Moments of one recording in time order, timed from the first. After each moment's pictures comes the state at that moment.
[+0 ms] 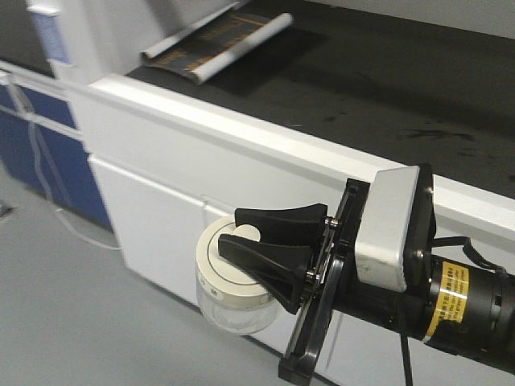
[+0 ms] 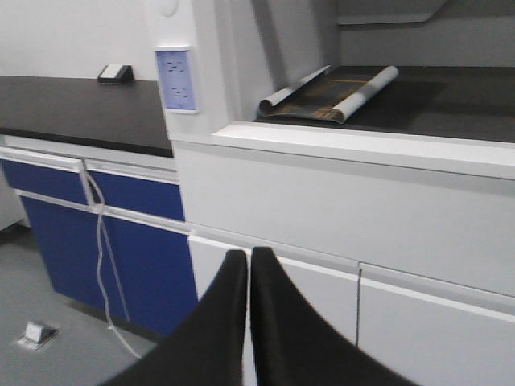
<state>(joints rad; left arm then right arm) -0.01 0.16 -0.23 0.04 0.22 0.02 0.66 1.14 -0.59 -0.90 -0.65 0.70</state>
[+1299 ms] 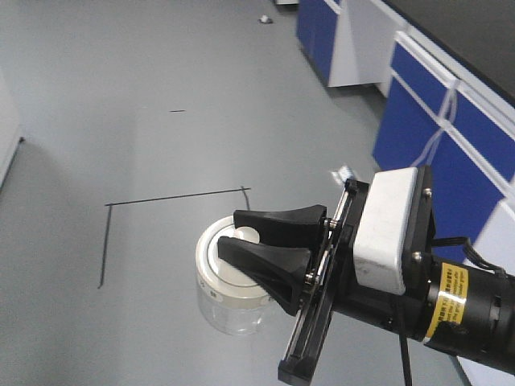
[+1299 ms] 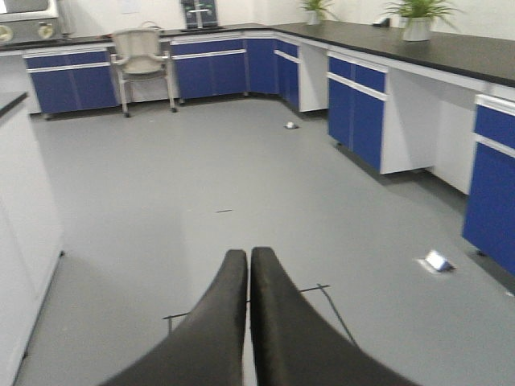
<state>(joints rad) -0.01 0.16 -0.23 0.04 0.22 0.02 0.66 1.14 -0.59 -0.91 -0.65 0.70</state>
